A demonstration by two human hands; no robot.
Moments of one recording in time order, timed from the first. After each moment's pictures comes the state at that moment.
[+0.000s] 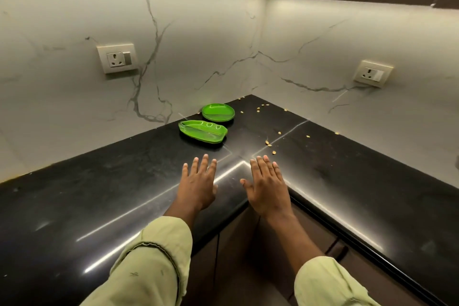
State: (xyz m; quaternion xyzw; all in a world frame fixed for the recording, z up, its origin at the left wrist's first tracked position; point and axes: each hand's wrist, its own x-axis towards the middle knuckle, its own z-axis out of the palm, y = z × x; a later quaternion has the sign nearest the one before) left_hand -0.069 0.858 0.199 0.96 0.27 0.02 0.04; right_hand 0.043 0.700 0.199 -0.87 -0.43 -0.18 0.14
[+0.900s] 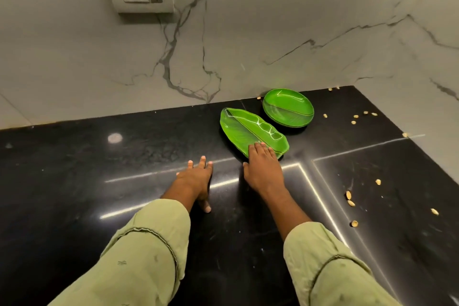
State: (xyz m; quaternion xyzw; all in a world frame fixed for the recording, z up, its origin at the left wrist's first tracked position) left_hand 0.064 1.079 0.119 0.82 0.45 -0.27 0.24; right_hand 0.238 1.015 0.113 -0.80 -0.60 0.05 0.02
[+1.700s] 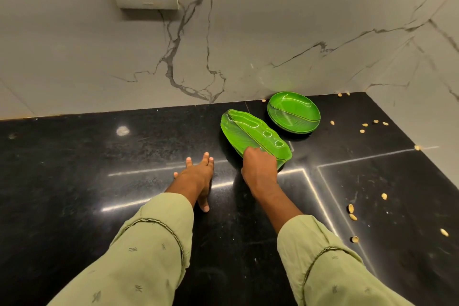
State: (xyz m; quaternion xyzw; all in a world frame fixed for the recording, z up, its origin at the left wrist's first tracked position) left_hand 0.088 1.091 0.116 0.77 0.50 -0.29 0.28; right_hand 0.235 1.039 0.133 -0.81 -0.59 0.00 -0.05
